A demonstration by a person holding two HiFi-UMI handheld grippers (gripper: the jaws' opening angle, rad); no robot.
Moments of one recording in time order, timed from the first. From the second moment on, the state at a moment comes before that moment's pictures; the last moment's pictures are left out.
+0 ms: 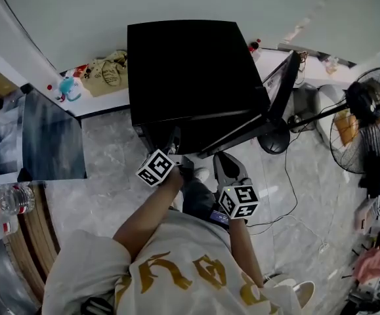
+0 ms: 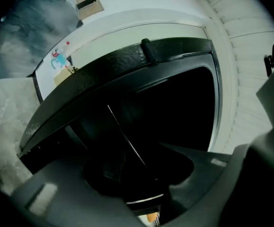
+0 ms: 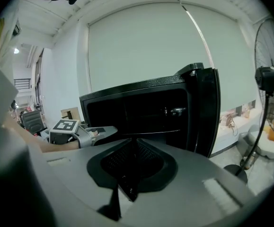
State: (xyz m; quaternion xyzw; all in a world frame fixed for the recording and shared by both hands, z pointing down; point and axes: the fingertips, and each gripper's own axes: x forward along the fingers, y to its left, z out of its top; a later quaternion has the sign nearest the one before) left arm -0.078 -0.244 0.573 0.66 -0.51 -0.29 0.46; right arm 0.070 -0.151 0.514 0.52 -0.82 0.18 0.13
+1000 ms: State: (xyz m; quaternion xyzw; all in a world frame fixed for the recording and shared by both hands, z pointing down) left arm -0.094 -0.320 0.581 0.54 -0.49 -0.50 0.47; right arm 0.083 -0.185 0.559 0.48 -0.83 0.23 0.17
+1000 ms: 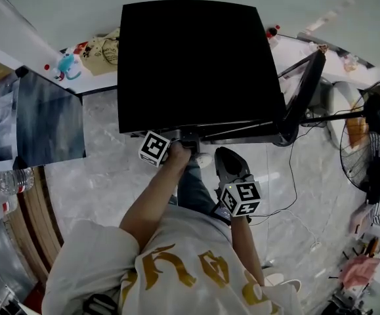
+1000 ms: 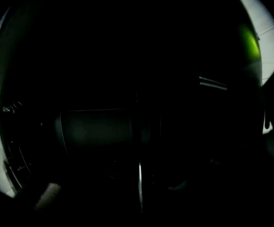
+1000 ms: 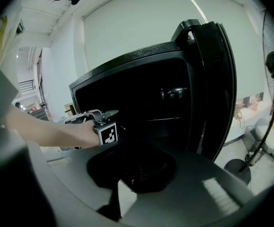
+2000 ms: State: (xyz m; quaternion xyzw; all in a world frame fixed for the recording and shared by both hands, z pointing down) left arm -0.090 -0.309 0.590 0.53 -0.48 -0.48 0.50; right arm 0.088 -0.178 0.552 0.48 -0.83 0.22 0.15
